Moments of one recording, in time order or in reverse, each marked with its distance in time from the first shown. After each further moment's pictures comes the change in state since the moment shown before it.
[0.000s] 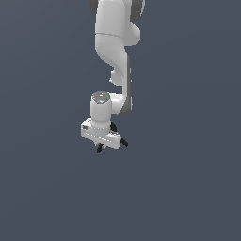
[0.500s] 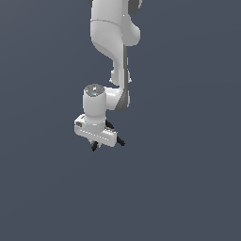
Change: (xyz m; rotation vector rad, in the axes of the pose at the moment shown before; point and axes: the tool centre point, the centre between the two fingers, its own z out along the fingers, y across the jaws) arm 0.024 0.014 -0.034 0.000 -0.002 -0.001
